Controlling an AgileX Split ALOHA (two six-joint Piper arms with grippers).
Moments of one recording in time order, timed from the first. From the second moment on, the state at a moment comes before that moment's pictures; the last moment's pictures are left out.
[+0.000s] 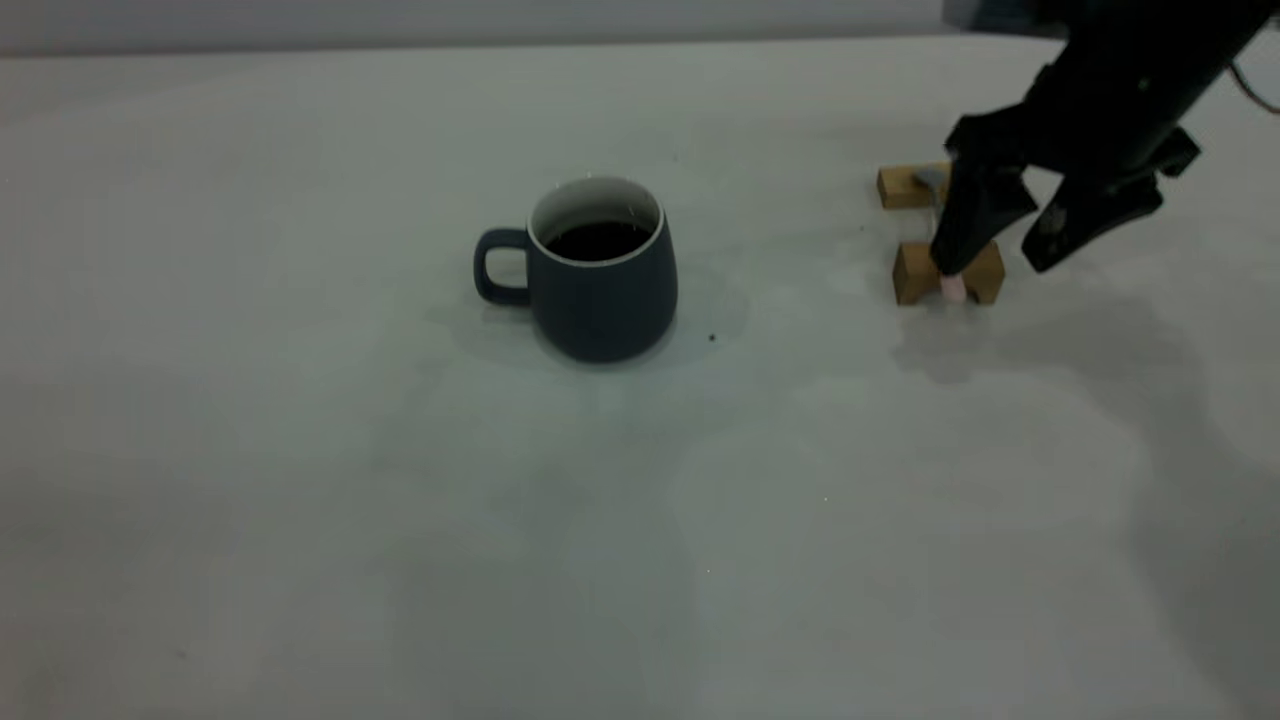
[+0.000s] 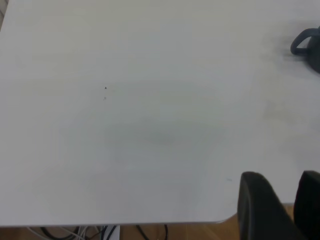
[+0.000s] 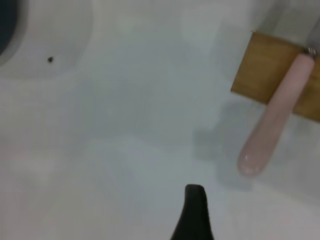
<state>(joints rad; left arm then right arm) -0.04 -0.02 -0.49 0.04 1.14 -0.04 0.13 2.26 -1.28 0.51 0.56 -0.59</state>
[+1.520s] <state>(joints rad) -0.04 -0.02 -0.49 0.04 1.14 -0.03 0.17 2.42 -1.50 0.24 0.64 -0.30</state>
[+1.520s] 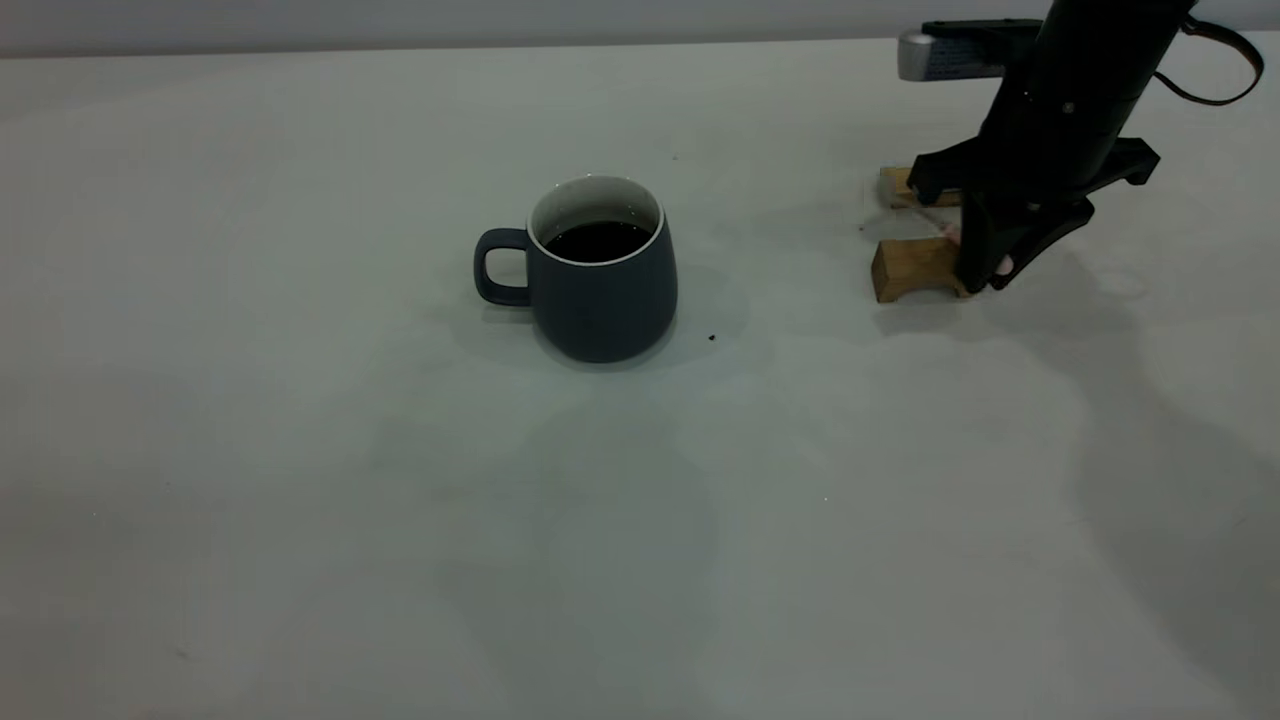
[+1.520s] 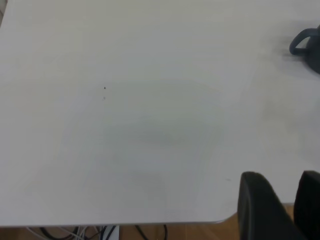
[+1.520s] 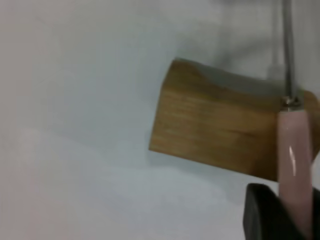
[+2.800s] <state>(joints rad) -0.04 -0.02 -0.49 0.04 1.14 -0.03 0.25 2.10 -1.54 1.21 1.17 -0.03</state>
